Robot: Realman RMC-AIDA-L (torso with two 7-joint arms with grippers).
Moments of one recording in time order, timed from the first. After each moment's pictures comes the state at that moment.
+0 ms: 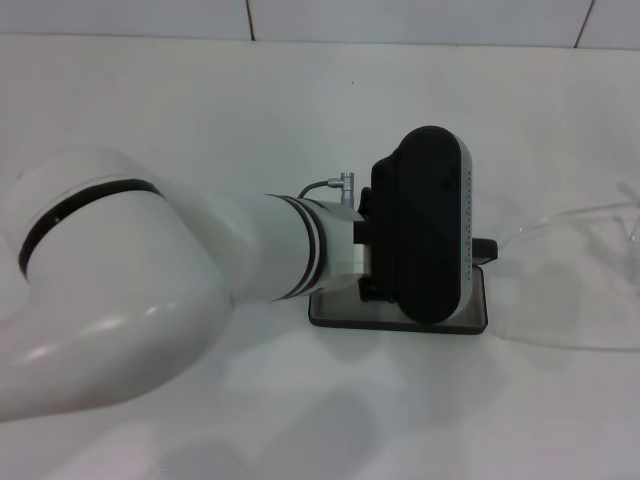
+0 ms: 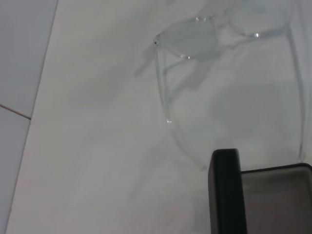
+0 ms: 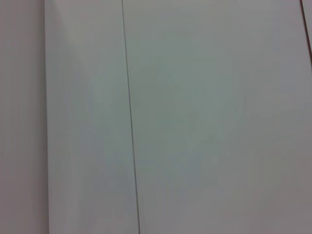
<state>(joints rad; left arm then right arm) -0.47 -2.10 2.19 1.54 2.83 0.91 -2.36 0.29 1.99 -0.28 -0.47 -1.61 -1.80 0.94</state>
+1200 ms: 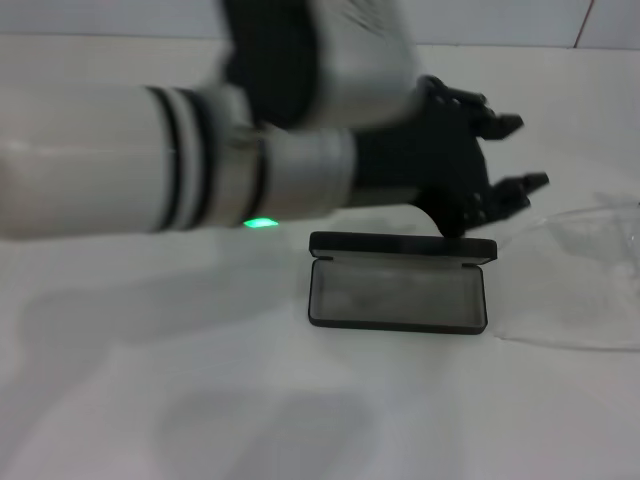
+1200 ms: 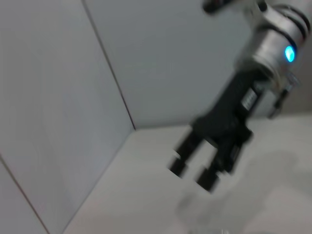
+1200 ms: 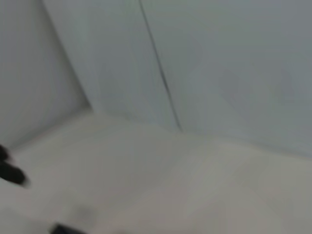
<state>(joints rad) -0.28 -2.09 1.86 1.88 2.17 1.01 -2.21 0.33 2.01 -0.62 -1.35 -1.98 -1.73 2.01</state>
